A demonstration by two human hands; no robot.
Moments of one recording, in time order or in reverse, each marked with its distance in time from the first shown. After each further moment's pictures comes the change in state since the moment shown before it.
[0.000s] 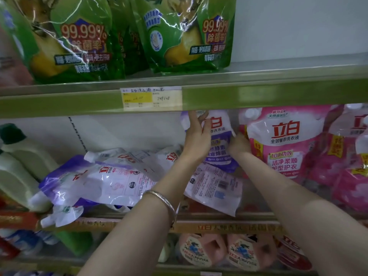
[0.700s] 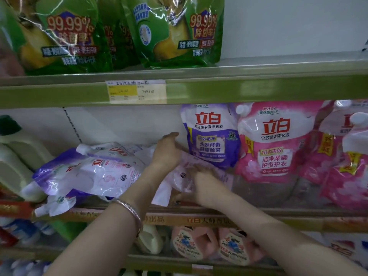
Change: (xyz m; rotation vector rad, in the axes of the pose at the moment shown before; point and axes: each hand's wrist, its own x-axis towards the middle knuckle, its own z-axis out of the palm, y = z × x) left_hand -0.019 -0.035 -0.032 0.548 -0.044 -0.236; right_hand -0.119 0.009 0.023 -0.220 -0.450 -0.557
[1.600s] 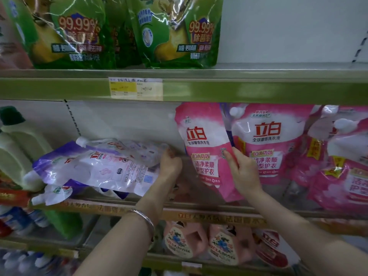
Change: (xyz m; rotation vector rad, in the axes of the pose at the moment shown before) left_hand -0.014 -0.008 0.055 -0.696 0.158 -0.326; right_hand -0.039 0.056 -0.044 0.470 0.672 -0.113
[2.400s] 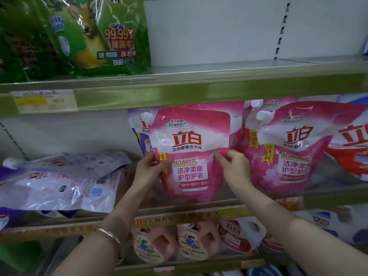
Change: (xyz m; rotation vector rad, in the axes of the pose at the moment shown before) left_hand -0.049 0.011 0.054 -0.116 -0.300 0.081; right_hand -0.009 0.040 -0.094 -0.080 0.220 0.411
